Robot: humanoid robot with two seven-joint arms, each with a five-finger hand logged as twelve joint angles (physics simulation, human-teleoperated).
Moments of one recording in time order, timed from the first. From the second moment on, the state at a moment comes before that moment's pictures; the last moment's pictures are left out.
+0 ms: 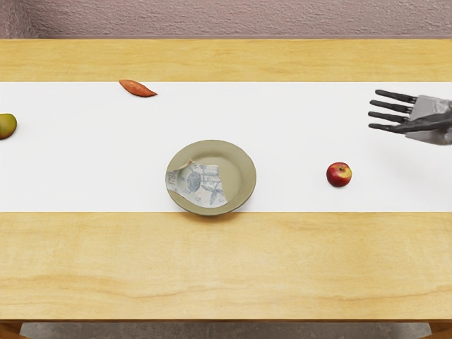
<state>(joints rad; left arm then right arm) -0.01 0.00 0.40 -0.14 0.02 -0.02 -0.04 0.85 -0.82 0.51 0.83 0.34 0.61 -0.44</state>
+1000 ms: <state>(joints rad) -0.01 0.00 0.40 -0.14 0.02 -0.02 -0.04 0.78 -0.94 0.72 1.44 -0.74 0.44 -0.32</state>
